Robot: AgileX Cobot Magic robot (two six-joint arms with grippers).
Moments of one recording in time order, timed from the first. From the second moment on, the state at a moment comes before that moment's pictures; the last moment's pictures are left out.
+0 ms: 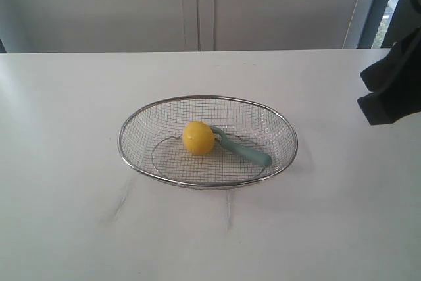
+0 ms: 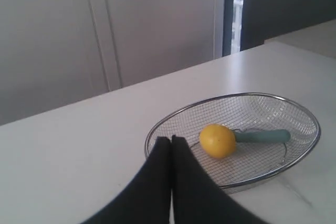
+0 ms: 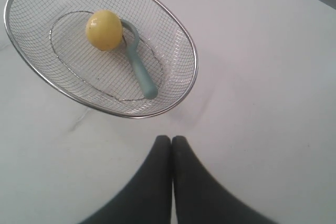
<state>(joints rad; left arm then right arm) -0.56 0.31 -0.21 0.17 0.05 -0.12 0.49 0.97 -1.05 -0.08 0.94 -0.13</state>
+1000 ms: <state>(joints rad) -0.23 0.09 0.02 -0.20 0.24 0.01 0.49 0.97 -1.05 -0.08 0.94 -0.13</state>
